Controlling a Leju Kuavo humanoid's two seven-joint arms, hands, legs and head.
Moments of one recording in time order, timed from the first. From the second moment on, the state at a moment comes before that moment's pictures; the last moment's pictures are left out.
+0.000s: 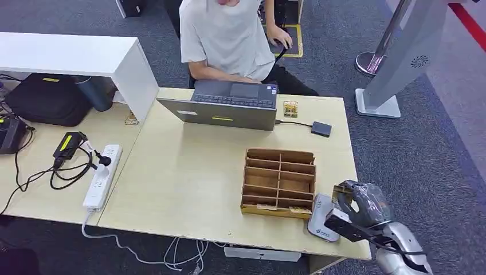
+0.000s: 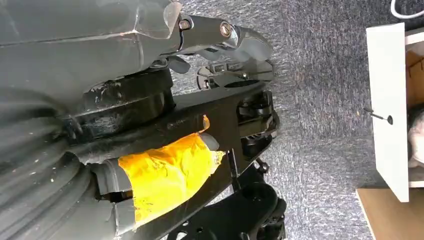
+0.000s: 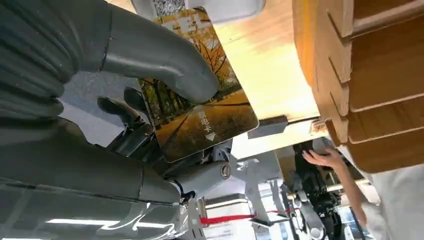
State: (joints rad) left arm -0.16 -0.08 -1.40 -0.13 1.49 0.24 -0.27; right arm -0.32 -0.25 0.44 -0.98 0.78 -0.35 -0.39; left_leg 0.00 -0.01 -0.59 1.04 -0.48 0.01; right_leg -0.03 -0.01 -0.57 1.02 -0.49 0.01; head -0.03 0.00
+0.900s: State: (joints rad) left arm -0.19 -0.09 -1.44 -0.13 1.42 0.24 -0.20; right arm -0.74 -0.16 0.46 -0.95 0.79 -0.32 -0.21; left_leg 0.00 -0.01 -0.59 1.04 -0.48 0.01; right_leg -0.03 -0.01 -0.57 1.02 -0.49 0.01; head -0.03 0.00
